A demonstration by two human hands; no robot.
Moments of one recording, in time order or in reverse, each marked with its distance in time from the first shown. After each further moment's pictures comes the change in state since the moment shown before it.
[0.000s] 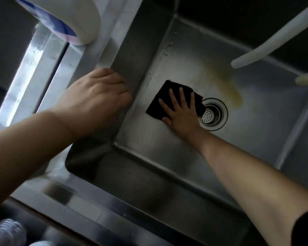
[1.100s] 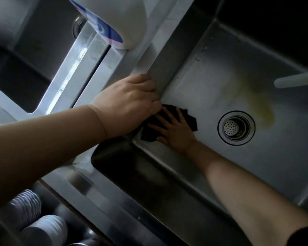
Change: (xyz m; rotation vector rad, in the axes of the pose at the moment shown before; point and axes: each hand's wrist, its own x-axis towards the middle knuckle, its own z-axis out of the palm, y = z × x) left_hand -0.002 -0.006 0.007 0.029 -0.049 -0.032; right_hand 0.018 -0.067 0.002 0.124 0.175 -0.467
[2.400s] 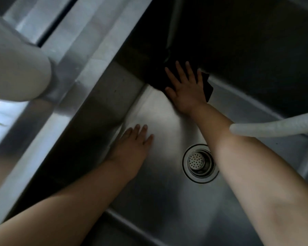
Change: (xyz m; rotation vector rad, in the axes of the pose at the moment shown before) left_hand 0.115 0.047 0.151 -0.157 -0.626 -0.331; right_hand 0.060 0.234 -0.059 -0.102 0.031 0.559
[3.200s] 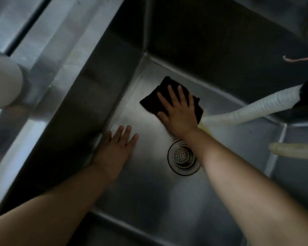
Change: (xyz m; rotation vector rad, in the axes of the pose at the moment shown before) left_hand -0.006 0.003 0.003 0.041 -0.008 -0.026; right_hand -0.084 0.012 0.016 -0.035 -0.029 0.059
